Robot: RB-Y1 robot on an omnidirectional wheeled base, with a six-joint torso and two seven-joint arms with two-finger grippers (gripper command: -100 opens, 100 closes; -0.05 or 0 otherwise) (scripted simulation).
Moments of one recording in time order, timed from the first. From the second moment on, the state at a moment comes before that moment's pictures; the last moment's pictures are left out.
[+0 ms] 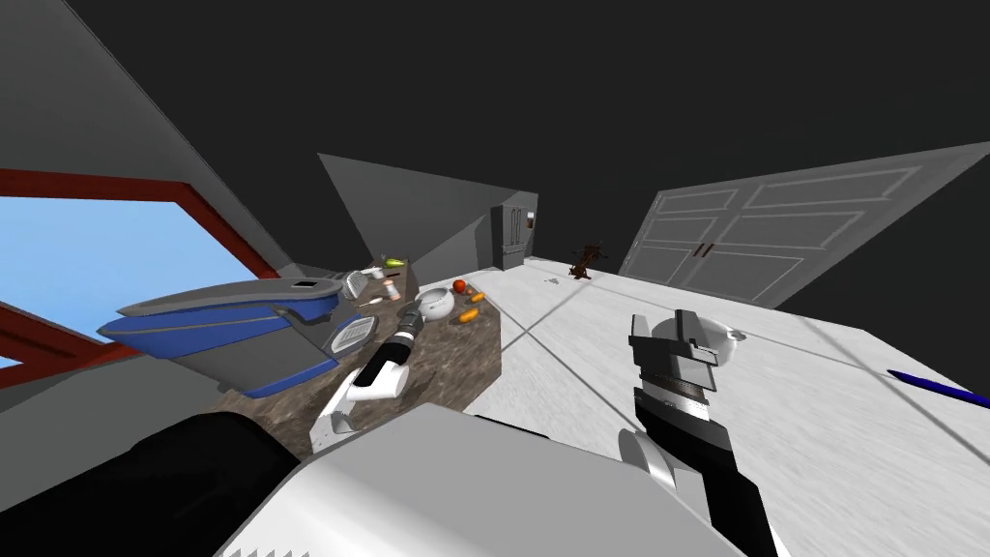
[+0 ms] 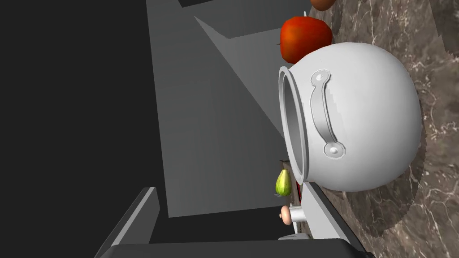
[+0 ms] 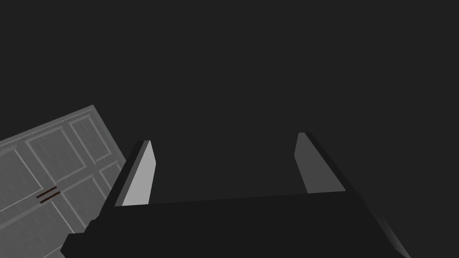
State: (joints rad) left arm 0.43 0.20 0.31 -2.18 0.08 0.21 0.09; right arm 0.52 0.01 -0.06 -2.26 -0.12 -0.52 0.01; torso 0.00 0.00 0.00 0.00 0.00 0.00
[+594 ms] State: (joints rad) left arm 0.41 0.20 0.41 -2.16 0.12 0.38 0.15; right arm 0.52 0.01 -0.06 -2.26 -0.12 -0.52 0.01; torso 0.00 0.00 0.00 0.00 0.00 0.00
